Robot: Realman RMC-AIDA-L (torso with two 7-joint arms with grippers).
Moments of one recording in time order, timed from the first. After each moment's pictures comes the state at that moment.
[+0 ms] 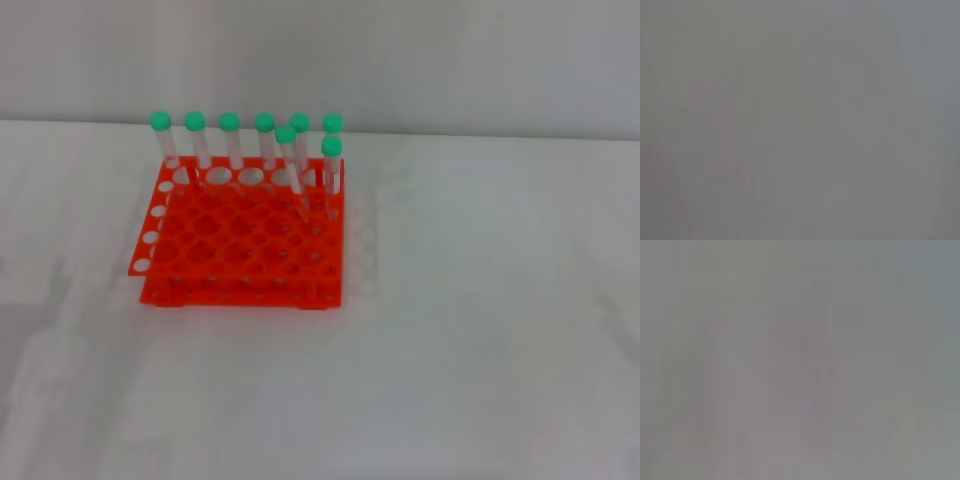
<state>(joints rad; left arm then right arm) -0.27 -2.10 1.11 0.09 0.25 1.51 -0.39 0.21 2.01 -0.69 -0.15 2.24 1.45 -2.61</state>
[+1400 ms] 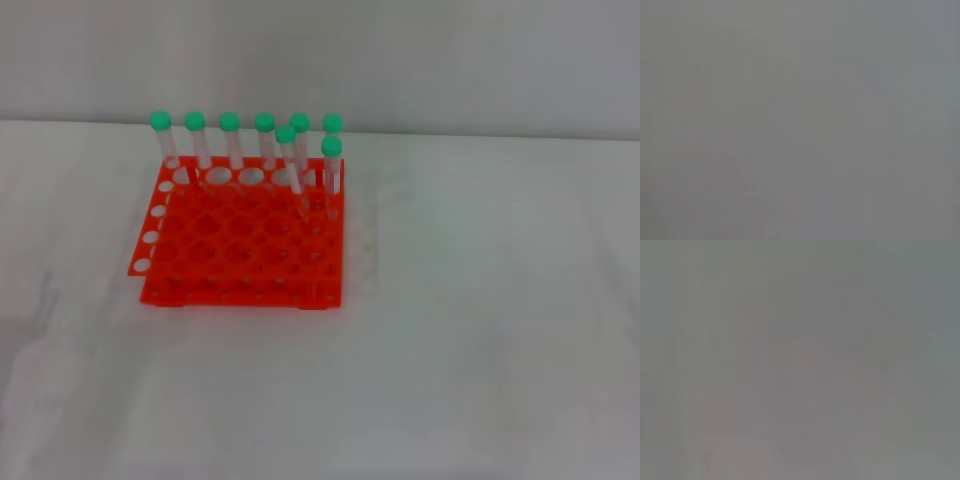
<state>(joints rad) -0.30 -2.09 1.10 -0.04 0.18 1.66 -0.24 0.20 2.01 -0.59 -0.04 2.24 1.54 -2.68</state>
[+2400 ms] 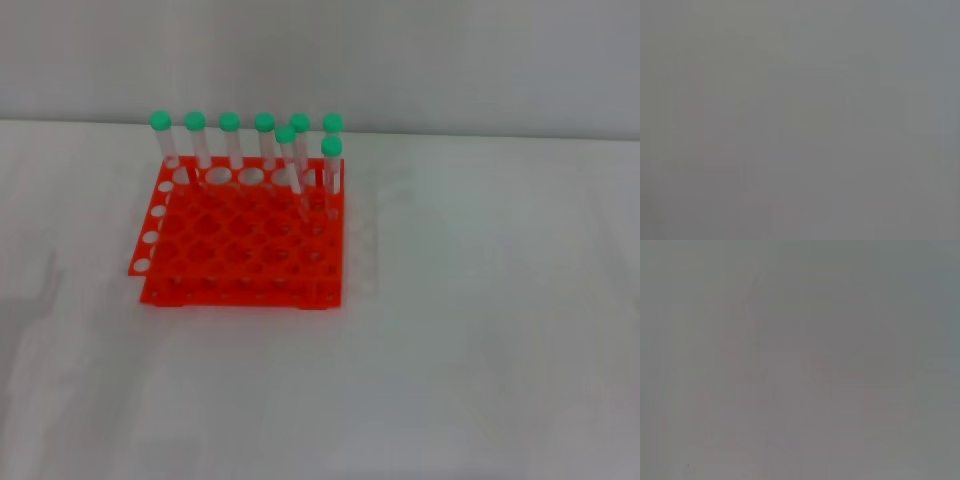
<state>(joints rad) -0.35 -2.08 1.10 -0.04 0.14 1.63 -0.24 0.21 2.01 -0.55 -0.05 2.25 1.54 -2.69</state>
